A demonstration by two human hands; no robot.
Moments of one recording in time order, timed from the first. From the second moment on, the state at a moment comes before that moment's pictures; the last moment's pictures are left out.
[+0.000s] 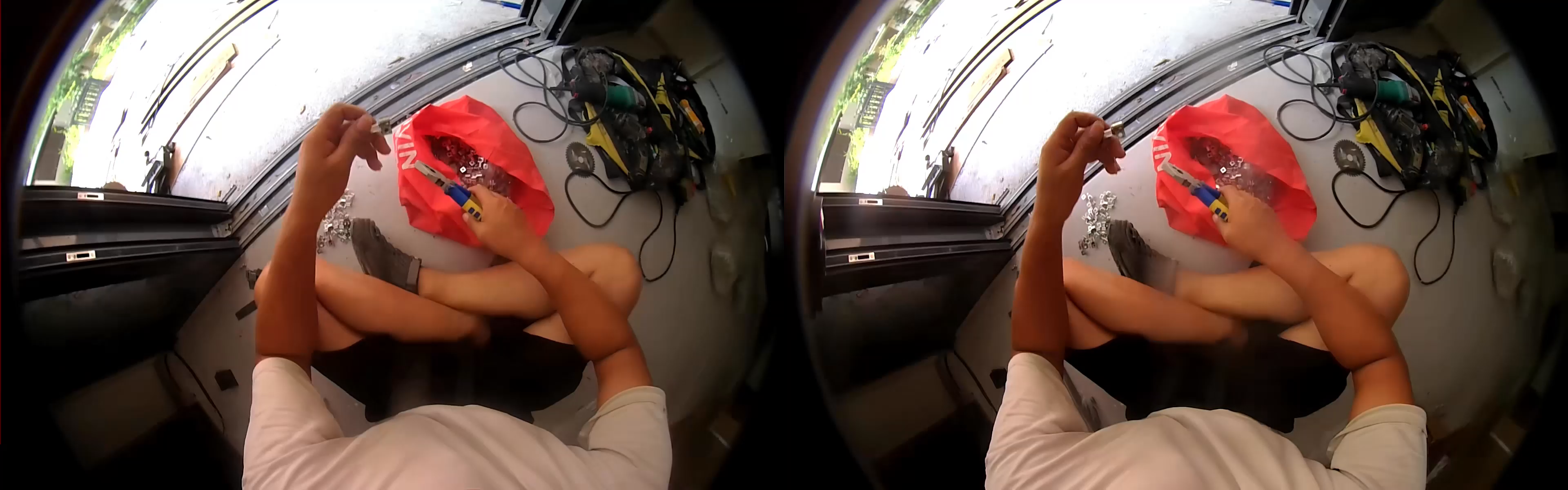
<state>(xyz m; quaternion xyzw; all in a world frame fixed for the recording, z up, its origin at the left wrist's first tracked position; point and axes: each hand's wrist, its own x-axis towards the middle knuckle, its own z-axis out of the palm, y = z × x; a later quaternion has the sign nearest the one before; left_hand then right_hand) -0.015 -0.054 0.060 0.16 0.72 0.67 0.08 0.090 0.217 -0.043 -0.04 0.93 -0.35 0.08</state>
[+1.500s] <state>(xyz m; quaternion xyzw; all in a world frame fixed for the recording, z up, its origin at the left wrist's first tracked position) -0.075 0.091 -0.195 0.29 0.95 0.13 -0.01 0.077 0.237 -0.019 0.28 0.43 -0.86 0.08</state>
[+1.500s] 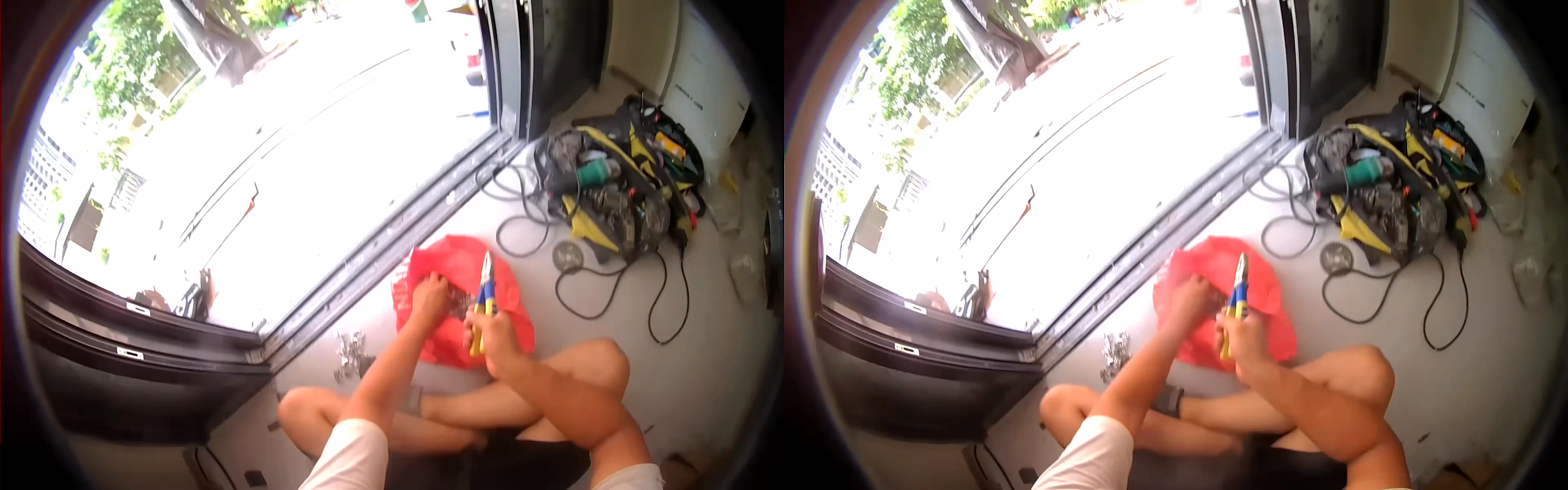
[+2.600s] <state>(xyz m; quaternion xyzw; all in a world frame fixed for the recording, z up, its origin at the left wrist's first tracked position) 0.007 -0.007 0.030 0.03 0.48 0.85 0.23 0.082 0.237 -0.008 0.04 0.83 -0.56 0.03</state>
